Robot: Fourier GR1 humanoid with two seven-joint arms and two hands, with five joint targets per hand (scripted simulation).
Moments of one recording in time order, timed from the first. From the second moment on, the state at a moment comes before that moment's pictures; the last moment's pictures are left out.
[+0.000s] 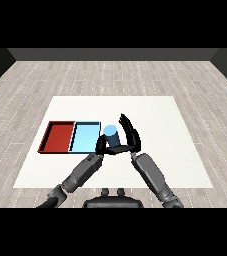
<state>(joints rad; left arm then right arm) -0.53 0.01 -0.60 -0.89 0.68 0.43 -0.65 -0.38 -0.04 0.41 -1.52 -0.23 -0.37 -0.15</state>
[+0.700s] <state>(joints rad) -0.63 0.21 -0.46 -0.84 0.59 0.46 -0.51 -0.14 -0.10 0.17 -1.68 -0.42 -0.25 -0.28</state>
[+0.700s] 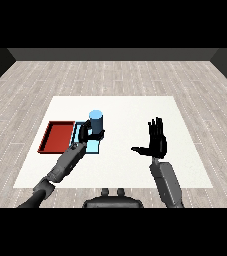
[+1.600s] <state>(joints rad) -0.78 0.24 -0.55 -0.28 0.38 0.52 -0.07 -0.10 -0.10 0.07 -1.59 -0.49 -0.16 -0.33</state>
